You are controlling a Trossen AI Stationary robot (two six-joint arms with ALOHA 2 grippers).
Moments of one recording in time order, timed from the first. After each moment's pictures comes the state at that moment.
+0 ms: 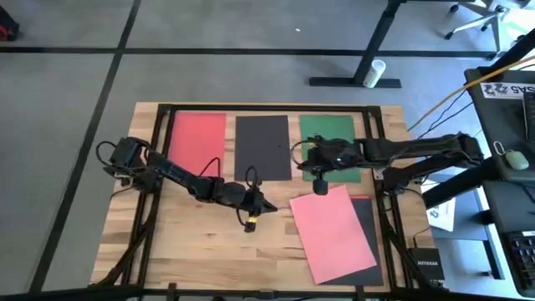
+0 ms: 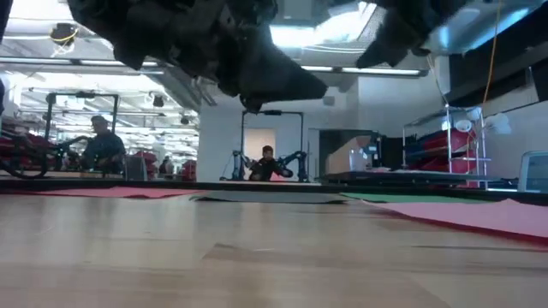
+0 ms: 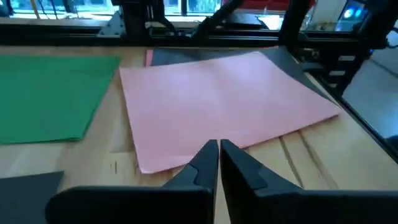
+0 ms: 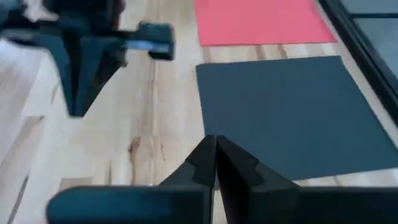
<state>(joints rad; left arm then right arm) -0.24 1.79 0.86 0.57 -0.12 -0.07 0.01 1.12 0.81 -0.31 0.10 0.07</state>
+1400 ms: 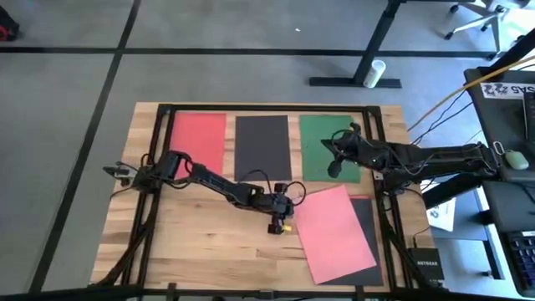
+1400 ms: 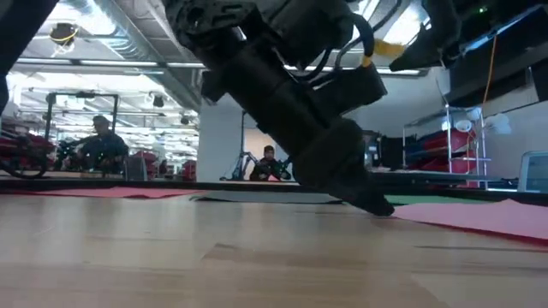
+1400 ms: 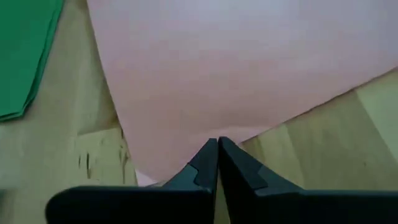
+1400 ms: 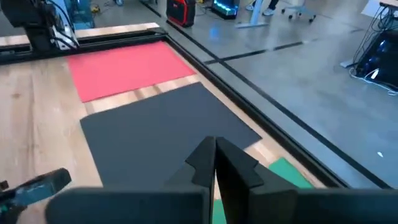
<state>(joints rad) -0.19 2.20 1.34 0.07 -0.17 0.10 0.01 0.75 0.59 -0.27 0.54 0.16</state>
